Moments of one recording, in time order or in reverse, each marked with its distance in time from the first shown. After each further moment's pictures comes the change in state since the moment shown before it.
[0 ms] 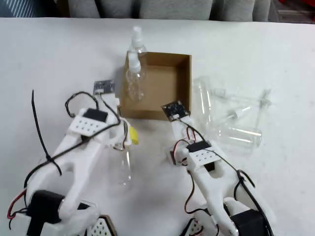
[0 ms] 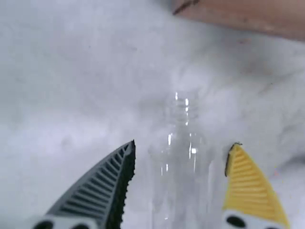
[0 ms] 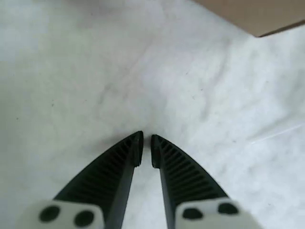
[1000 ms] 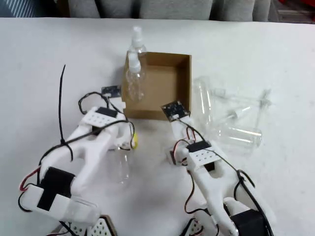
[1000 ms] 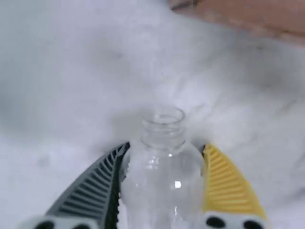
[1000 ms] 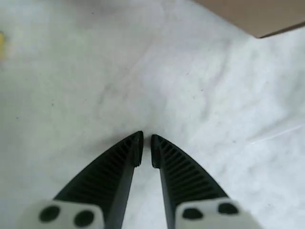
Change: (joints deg) left arm 1.5 14.1 -4.0 -5.2 2.8; right arm 0.0 0.0 0.0 -0.1 0.4
